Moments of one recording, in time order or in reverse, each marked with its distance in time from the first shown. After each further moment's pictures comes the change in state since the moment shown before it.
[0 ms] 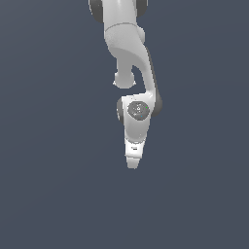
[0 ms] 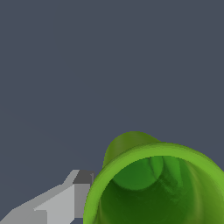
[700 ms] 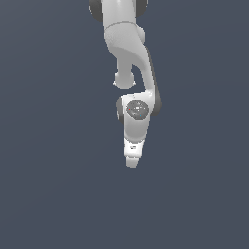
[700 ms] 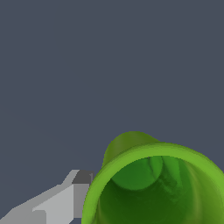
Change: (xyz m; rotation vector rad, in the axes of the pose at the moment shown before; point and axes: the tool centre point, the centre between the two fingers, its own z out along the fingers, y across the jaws) arm -0.003 -0.002 -0.002 0.002 0.000 -0.001
